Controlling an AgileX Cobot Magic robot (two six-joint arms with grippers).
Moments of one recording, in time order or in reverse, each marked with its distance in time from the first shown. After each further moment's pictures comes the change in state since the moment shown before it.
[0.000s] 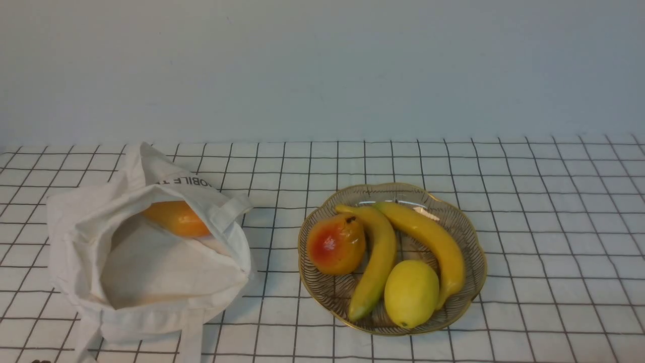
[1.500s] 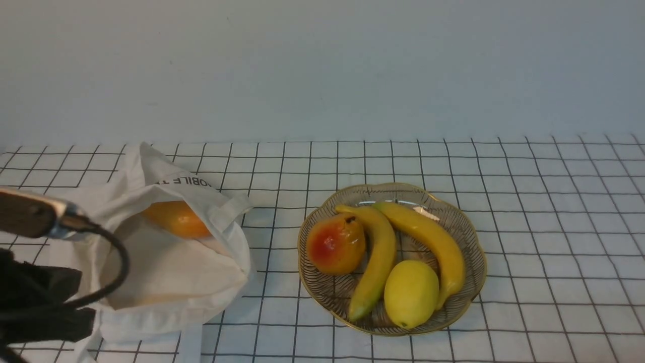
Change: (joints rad) right arm 0.000 0.000 0.000 0.000 0.000 0.000; left arm 0.006 0.889 -0.636 -0.108 0.271 0.237
